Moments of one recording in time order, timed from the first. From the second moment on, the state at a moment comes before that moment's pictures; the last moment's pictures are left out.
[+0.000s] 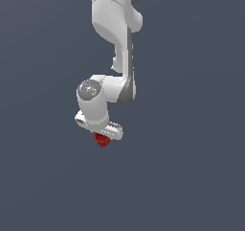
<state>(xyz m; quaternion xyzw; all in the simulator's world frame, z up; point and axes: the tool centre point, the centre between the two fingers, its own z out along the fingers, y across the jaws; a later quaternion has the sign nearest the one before) 0.036 -0.096 0.075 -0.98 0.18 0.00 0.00</state>
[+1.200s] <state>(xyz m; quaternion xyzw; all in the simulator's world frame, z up) 0.036 -0.094 0.051 -0.98 0.18 0.00 0.00</state>
